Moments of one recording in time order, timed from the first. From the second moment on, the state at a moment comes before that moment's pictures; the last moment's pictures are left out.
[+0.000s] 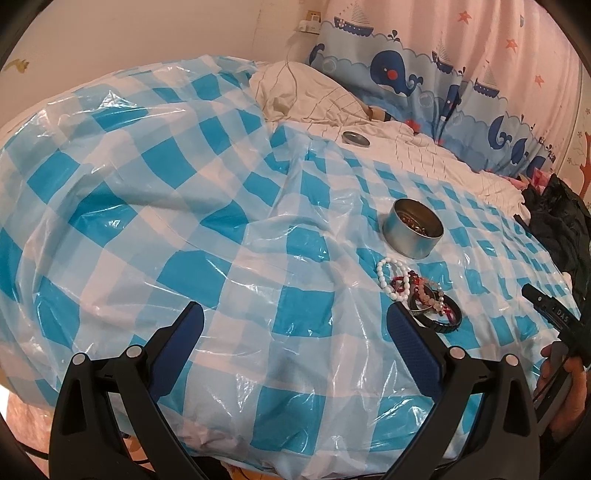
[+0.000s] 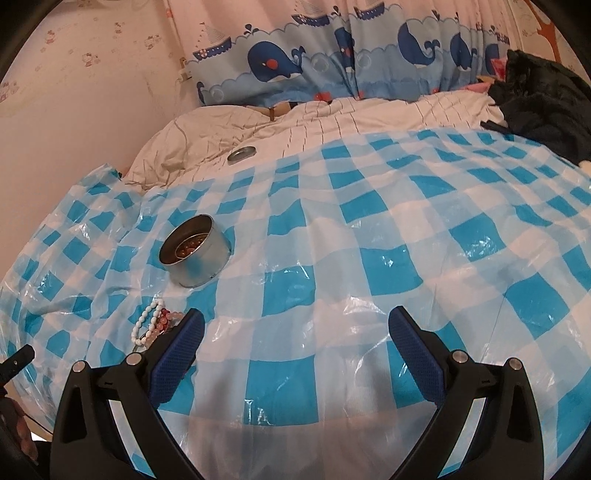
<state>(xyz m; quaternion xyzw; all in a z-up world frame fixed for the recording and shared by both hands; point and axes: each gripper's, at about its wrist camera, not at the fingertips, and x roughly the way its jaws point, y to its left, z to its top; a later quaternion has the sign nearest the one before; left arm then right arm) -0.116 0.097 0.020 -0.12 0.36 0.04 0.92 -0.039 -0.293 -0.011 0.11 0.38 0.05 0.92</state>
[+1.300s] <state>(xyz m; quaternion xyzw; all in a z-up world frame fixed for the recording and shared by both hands) -0.112 0.097 0.012 -0.12 0.38 0.04 0.92 -0.036 -0.288 -0.025 0.12 0.40 0.05 0.91</state>
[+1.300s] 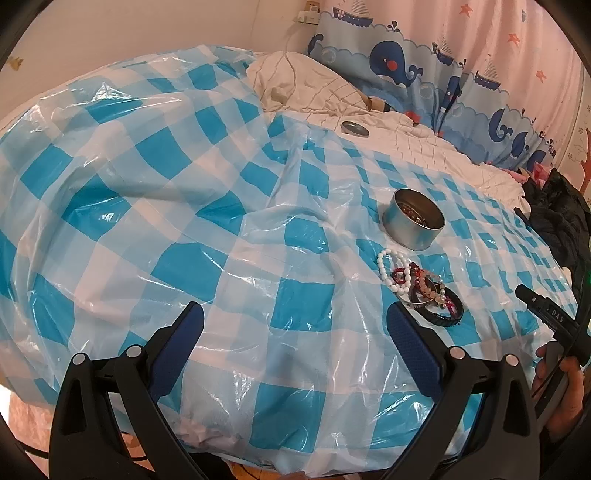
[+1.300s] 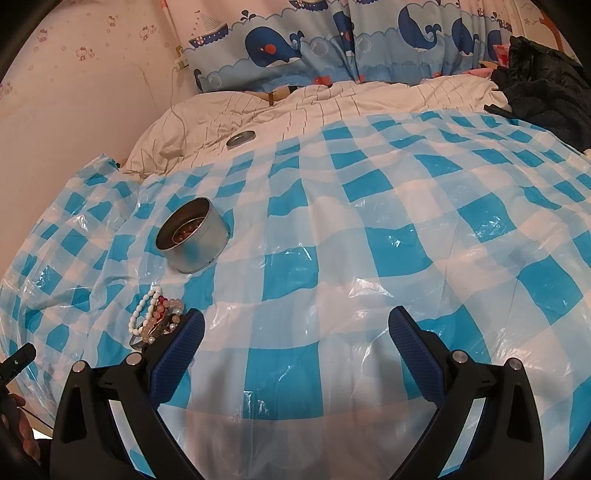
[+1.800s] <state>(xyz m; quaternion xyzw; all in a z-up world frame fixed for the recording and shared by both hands) -0.112 0.096 0.016 -0.12 0.38 0.04 0.92 -0.036 -0.287 -0.026 0.12 0.40 0.05 0.91</state>
